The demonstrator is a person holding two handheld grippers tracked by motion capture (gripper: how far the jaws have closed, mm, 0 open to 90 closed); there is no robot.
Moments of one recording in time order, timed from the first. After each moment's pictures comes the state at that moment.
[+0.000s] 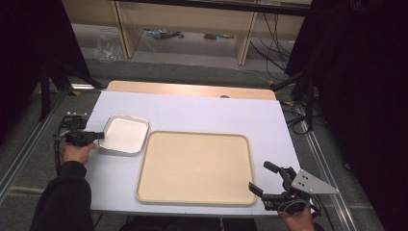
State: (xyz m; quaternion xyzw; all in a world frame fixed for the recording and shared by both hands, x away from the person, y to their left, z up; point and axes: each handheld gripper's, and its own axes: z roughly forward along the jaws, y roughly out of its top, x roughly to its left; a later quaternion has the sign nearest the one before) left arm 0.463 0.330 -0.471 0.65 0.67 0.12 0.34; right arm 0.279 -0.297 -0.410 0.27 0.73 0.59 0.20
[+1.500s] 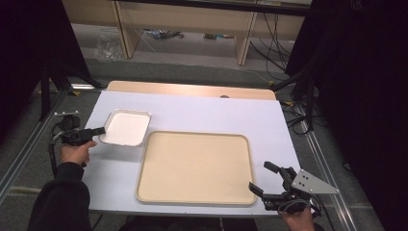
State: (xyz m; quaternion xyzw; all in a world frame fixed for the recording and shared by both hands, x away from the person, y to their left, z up) left arm 0.448 0.327 -0.454 0.59 0.67 0.09 0.45; right arm 0.280 -0.298 -0.409 0.27 0.73 0.60 0.20
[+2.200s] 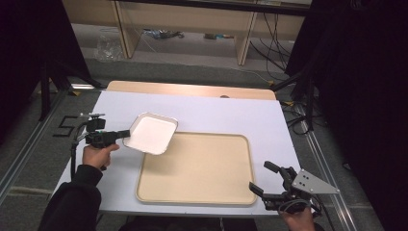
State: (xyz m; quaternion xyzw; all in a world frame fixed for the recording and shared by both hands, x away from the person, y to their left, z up) left arm 0.443 0.253 -0.444 0.64 0.60 0.03 0.48; right arm 0.280 -0.298 -0.409 0.27 0.73 0.60 0.20
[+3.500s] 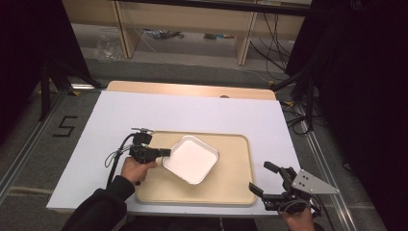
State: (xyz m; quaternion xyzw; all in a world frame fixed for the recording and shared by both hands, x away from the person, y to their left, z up) left arm 0.426 0.138 -0.467 0.73 0.51 -0.05 0.44; right arm 0.280 -0.298 -0.409 0.27 0.73 0.60 0.20
